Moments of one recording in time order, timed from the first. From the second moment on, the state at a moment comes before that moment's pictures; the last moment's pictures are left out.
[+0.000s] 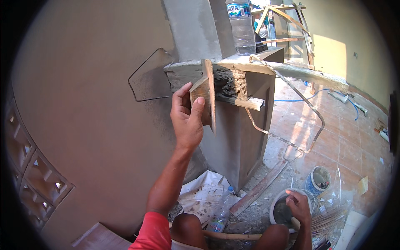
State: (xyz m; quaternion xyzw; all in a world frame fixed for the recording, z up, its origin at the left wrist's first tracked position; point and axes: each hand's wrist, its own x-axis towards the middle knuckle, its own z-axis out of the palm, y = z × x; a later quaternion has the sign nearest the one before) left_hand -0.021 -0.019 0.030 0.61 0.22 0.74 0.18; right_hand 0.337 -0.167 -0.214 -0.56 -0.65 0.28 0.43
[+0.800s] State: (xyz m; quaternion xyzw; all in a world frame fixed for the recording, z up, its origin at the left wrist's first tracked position) left_hand 0.042 -0.039 0.200 0.60 0.16 0.79 -0.02; right_hand 0.340 -0.165 -0.207 -0.56 -0.65 0.29 0.43
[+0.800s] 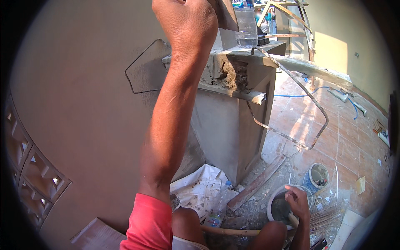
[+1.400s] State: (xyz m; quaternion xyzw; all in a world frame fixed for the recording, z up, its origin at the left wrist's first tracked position) left_hand -0.004 0.006 0.031 0.61 0.21 0.76 0.12; right_hand 0.347 -0.168 -0.231 -0.59 -0.62 0.30 0.42
